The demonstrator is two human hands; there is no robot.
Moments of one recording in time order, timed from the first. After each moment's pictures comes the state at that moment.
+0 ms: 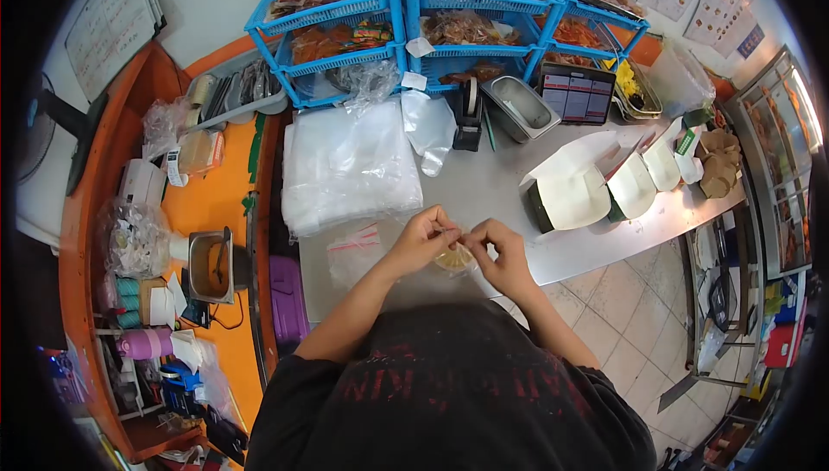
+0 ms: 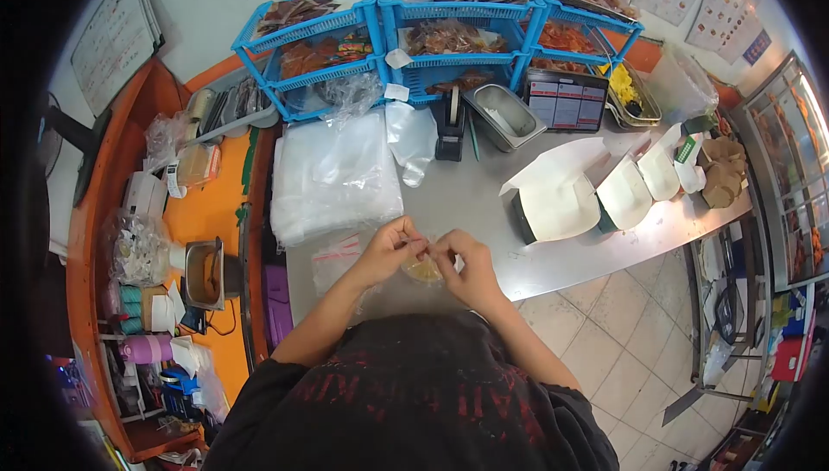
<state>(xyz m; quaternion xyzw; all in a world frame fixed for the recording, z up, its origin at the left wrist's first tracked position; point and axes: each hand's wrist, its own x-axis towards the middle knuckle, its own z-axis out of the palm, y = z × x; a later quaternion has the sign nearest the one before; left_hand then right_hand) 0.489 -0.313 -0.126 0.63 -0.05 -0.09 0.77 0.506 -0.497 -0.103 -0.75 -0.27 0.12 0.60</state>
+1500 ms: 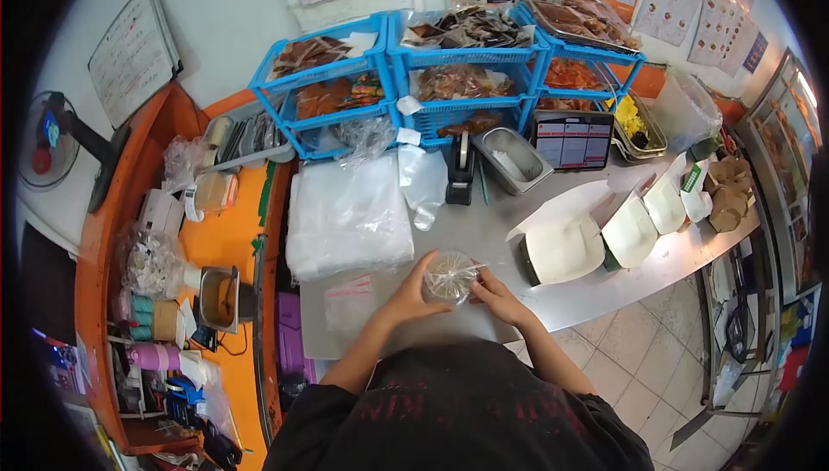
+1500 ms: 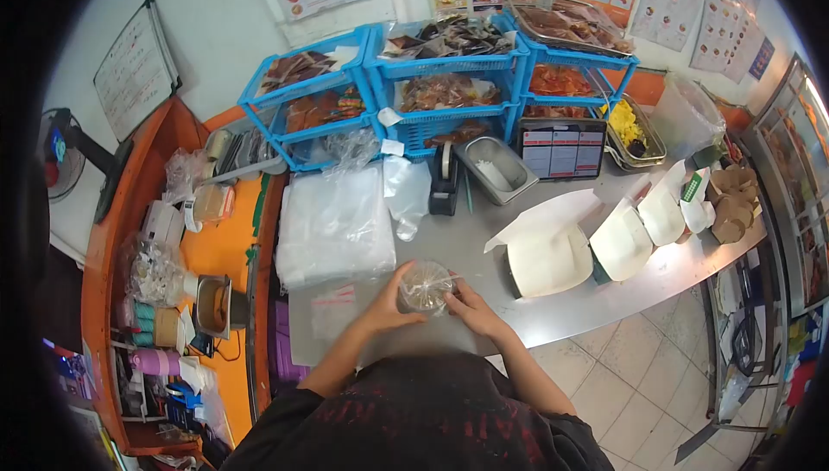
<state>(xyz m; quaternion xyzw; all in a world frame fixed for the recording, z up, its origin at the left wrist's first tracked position) 0.499 -0.323 -0.169 0.83 -0.06 0.02 0.55 0.558 -0.541 -0.196 -0.66 -0.20 0.35 0.63</state>
